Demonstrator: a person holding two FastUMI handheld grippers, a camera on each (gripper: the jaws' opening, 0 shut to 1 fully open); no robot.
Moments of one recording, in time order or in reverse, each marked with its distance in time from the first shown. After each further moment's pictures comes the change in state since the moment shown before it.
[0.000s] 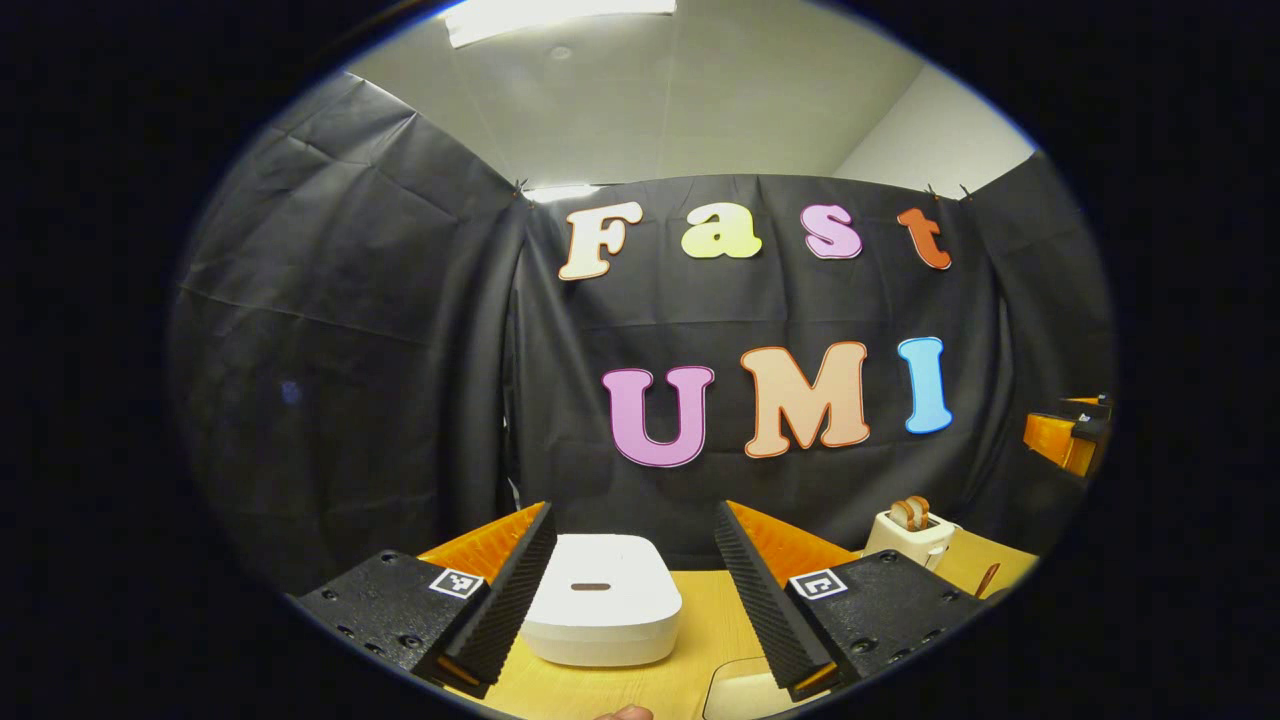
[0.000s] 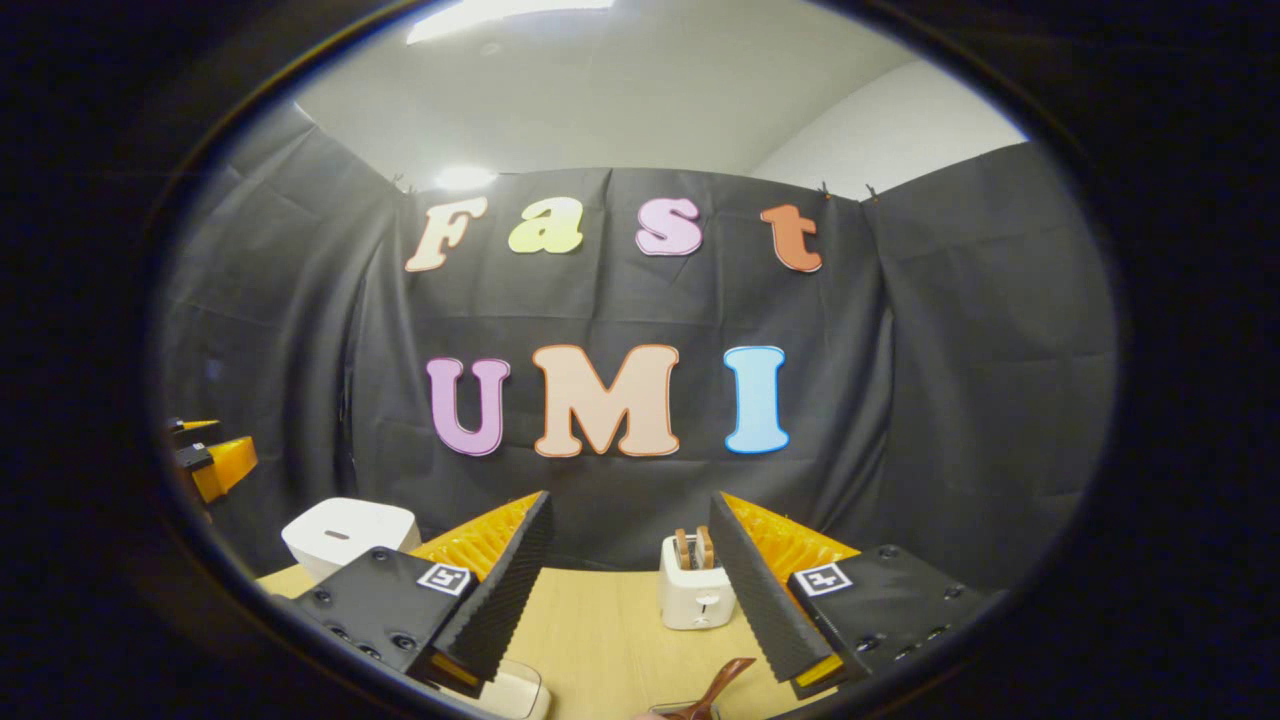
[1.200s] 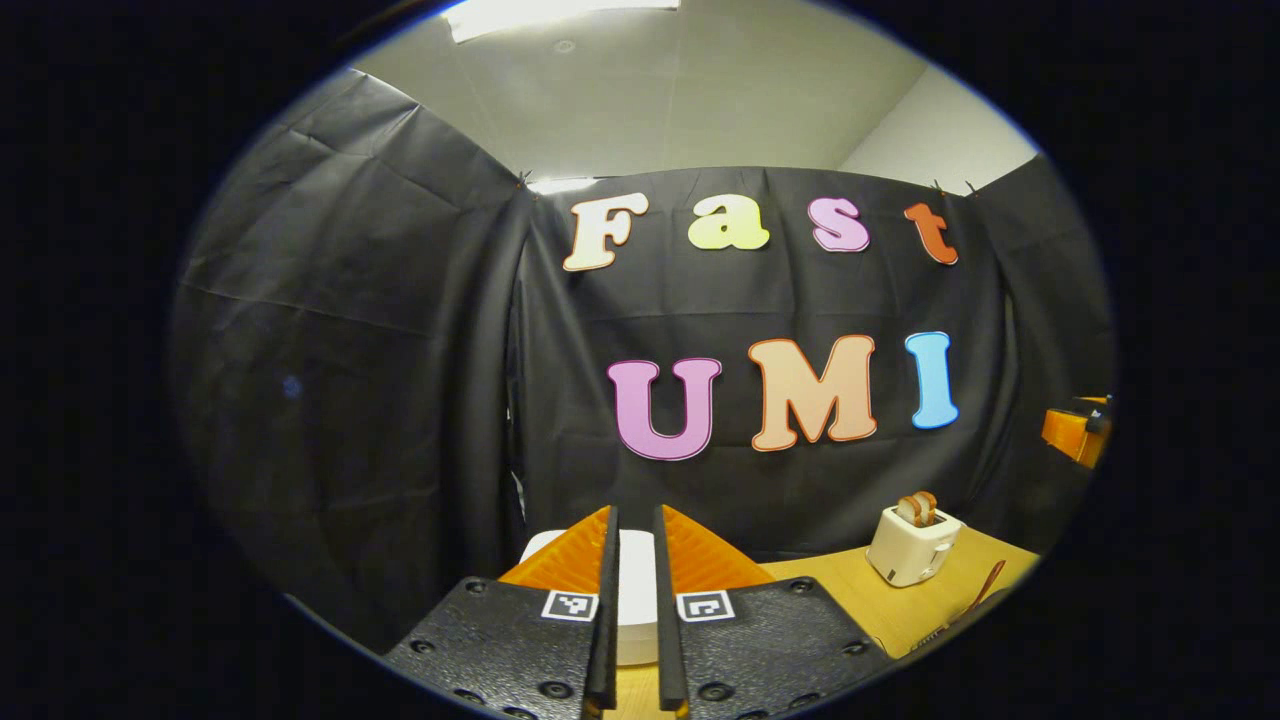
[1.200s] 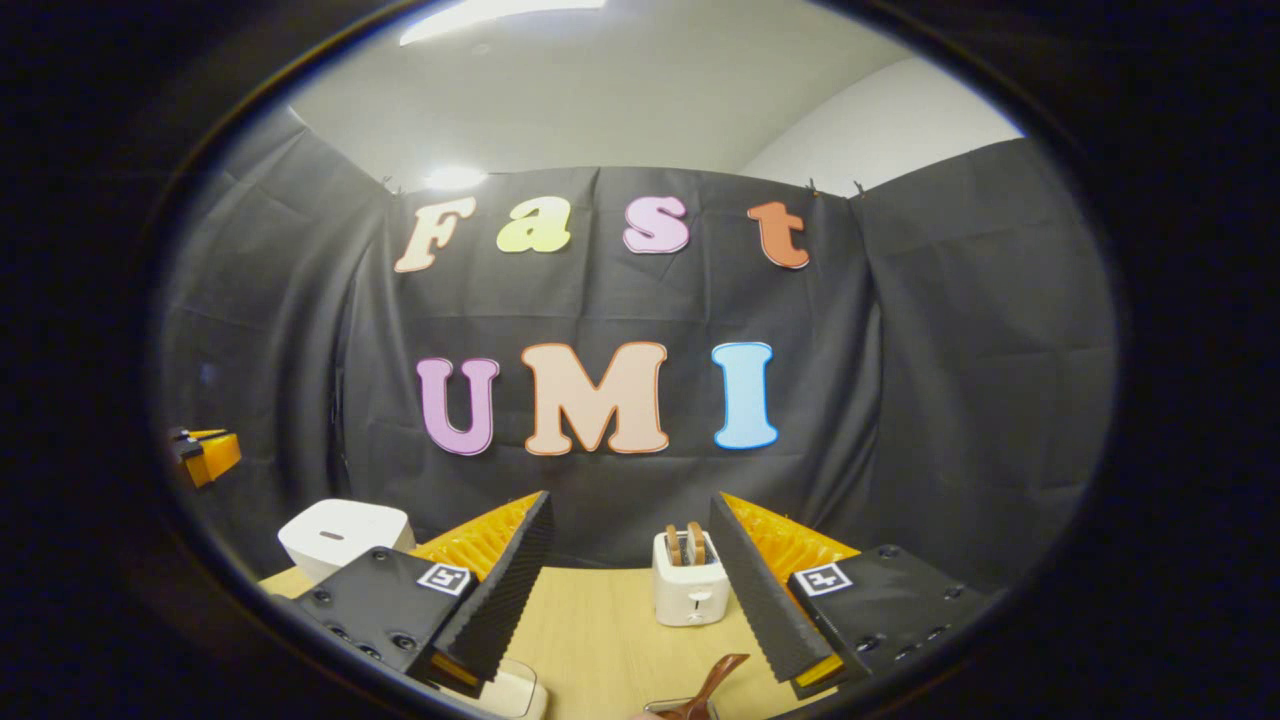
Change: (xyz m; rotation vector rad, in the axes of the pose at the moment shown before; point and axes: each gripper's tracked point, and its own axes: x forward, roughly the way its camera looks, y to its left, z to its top) left arm 0.011 0.016 -0.012 -0.003 0.028 0.021; right arm -0.004 -0.013 -0.005 0.013 0.006 -0.030
